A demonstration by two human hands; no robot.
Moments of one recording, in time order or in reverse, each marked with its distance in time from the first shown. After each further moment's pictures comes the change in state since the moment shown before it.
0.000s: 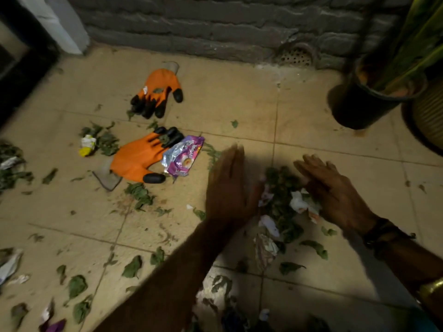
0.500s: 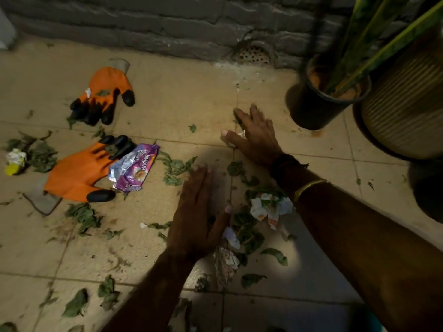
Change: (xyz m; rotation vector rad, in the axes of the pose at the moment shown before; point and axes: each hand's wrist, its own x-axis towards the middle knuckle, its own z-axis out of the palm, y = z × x) left_hand -0.021 0.006 0.011 -0.121 -0.144 0.074; right_hand 0.157 0.010 0.014 -0.219 0.040 0.145
